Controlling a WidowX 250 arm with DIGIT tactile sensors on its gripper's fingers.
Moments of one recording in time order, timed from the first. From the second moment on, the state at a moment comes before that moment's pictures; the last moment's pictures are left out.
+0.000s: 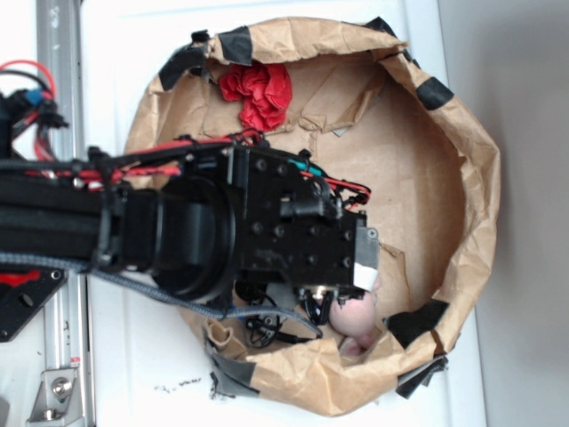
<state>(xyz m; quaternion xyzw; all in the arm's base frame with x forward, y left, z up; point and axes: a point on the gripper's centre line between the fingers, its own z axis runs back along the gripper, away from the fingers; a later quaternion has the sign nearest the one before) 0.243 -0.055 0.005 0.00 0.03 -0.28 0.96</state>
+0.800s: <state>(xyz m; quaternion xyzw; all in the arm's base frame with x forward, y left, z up) 0.252 -0.021 0.093 0.04 -0.05 -0.13 0.99</state>
